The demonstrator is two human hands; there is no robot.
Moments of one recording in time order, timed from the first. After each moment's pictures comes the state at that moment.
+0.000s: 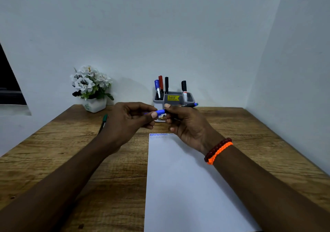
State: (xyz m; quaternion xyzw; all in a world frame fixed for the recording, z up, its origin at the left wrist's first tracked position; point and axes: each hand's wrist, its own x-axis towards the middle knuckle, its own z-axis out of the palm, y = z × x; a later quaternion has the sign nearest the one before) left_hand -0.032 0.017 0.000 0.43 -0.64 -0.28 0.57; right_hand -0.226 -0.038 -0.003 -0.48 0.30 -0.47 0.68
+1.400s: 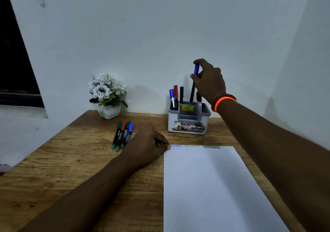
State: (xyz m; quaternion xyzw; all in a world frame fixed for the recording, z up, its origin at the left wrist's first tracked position) left_hand -0.017 -0.013 -0.040 0.57 -0.75 -0.09 0.33; right_hand -0.216 -0.175 0.084 -0.74 0.46 -0.49 0.00
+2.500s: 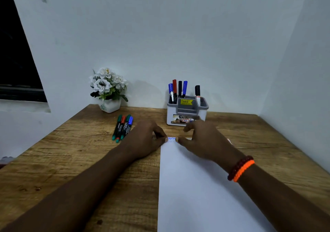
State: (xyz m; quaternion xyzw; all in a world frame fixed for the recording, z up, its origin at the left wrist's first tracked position) left_hand -0.023 0.001 -0.030 0.59 -0.75 -0.07 0.30; right_hand -0.238 -0.026 -0.014 -0.82 0.53 -0.22 0.08
